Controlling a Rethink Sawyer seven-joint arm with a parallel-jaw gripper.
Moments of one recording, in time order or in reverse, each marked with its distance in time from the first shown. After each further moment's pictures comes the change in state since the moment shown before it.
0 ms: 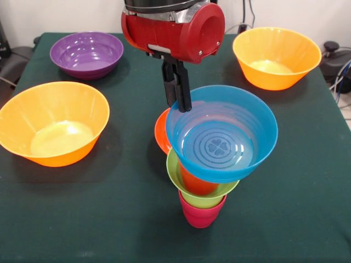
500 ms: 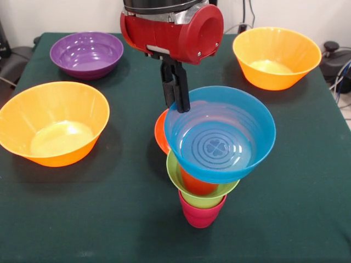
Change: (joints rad) arm 0.000 0.000 0.000 0.000 -0.009 0.000 0.000
